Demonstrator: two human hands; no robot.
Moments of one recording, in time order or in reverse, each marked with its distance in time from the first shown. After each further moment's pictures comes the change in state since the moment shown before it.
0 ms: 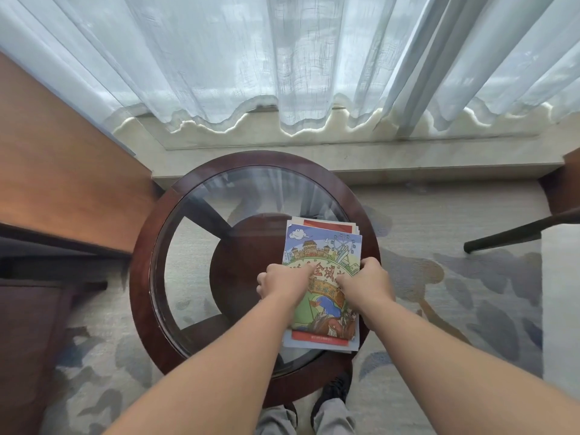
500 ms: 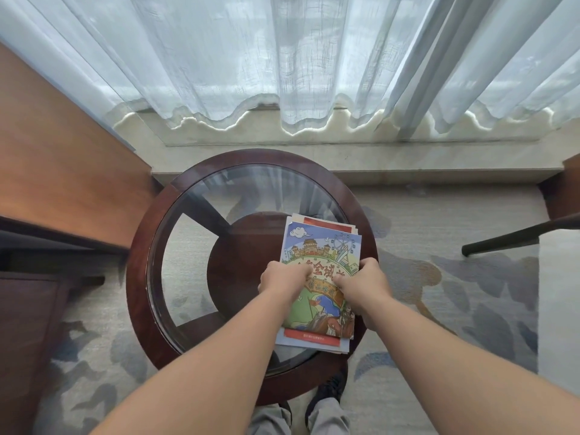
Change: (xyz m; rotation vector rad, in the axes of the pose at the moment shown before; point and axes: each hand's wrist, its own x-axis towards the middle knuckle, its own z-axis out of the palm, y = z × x) left_hand -0.006 0.006 -0.007 -0.284 -0.142 -0.013; right_hand 0.004 0.000 -0.002 0.138 -0.074 0.040
